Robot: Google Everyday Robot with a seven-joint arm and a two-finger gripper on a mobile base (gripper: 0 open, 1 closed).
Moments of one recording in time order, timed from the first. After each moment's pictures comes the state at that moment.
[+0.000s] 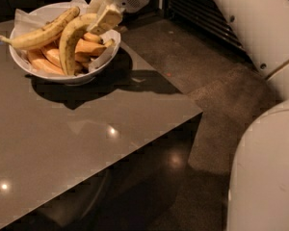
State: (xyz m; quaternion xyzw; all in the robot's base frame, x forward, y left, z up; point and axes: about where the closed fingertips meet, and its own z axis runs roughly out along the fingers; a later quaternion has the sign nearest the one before) arm 0.661 0.108 1.007 -0.71 0.52 0.17 0.43
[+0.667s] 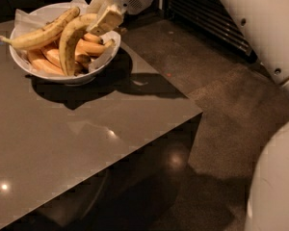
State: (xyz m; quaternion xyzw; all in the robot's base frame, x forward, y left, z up) arm 0.648 0.108 1.014 -0.70 0.53 0.17 0.45
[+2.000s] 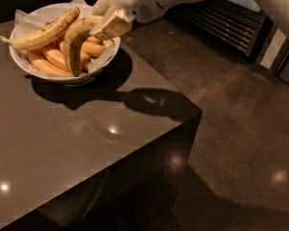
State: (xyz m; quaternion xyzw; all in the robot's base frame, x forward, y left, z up) arm 0.592 0.083 1.033 -0.66 0.55 0.15 0.49
